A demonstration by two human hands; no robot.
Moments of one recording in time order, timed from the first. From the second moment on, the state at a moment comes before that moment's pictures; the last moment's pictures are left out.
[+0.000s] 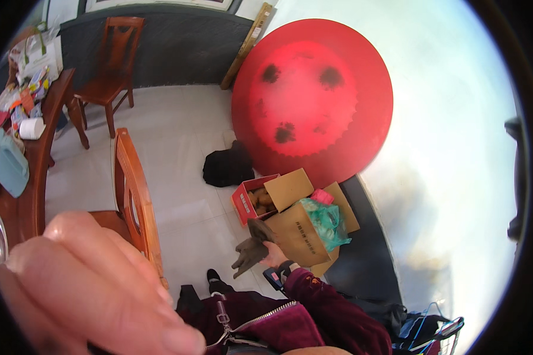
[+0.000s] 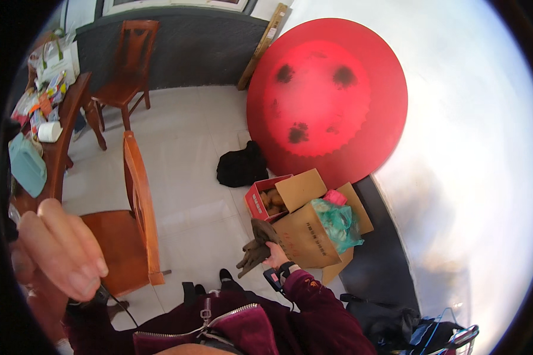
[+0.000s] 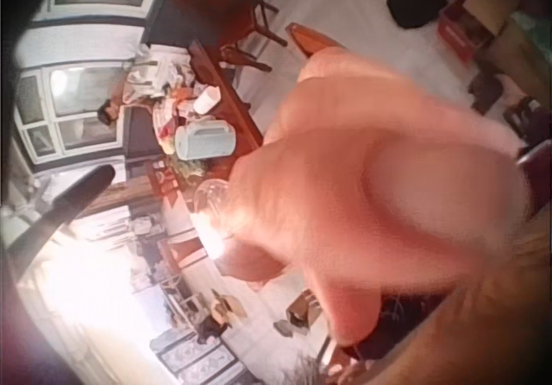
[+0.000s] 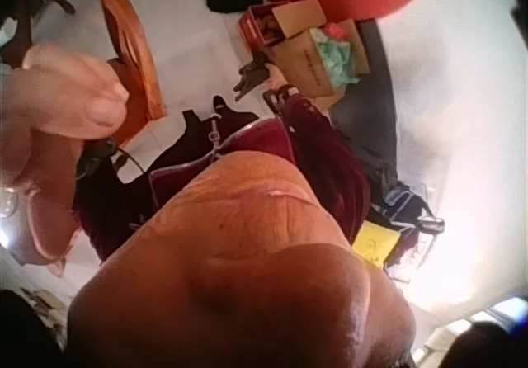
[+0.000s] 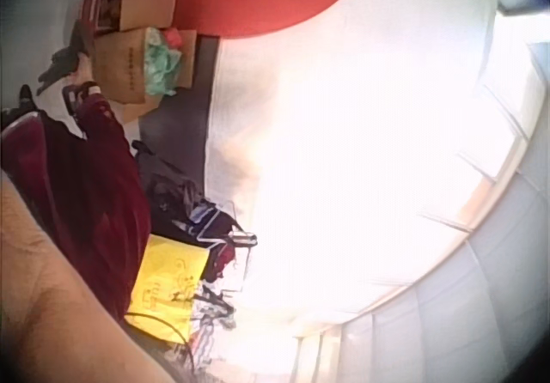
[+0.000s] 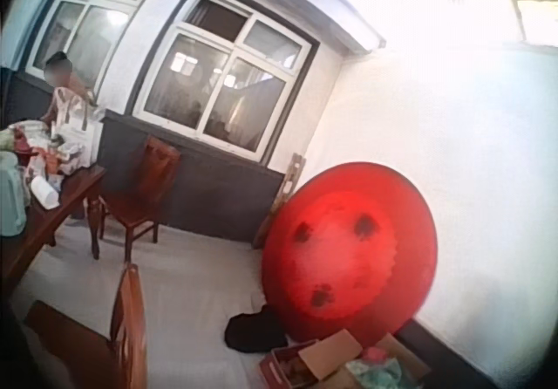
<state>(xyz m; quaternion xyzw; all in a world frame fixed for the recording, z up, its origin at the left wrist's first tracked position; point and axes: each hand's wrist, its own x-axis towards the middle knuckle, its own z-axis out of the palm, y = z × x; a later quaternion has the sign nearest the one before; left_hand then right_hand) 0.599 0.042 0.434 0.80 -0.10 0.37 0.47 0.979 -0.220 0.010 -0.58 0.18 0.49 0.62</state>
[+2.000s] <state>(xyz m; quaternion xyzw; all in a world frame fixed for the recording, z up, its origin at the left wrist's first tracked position) 0.746 0.097 0.279 0.84 0.11 0.08 0.53 1.063 -0.217 -0.066 -0.50 0.19 0.57 0.63</state>
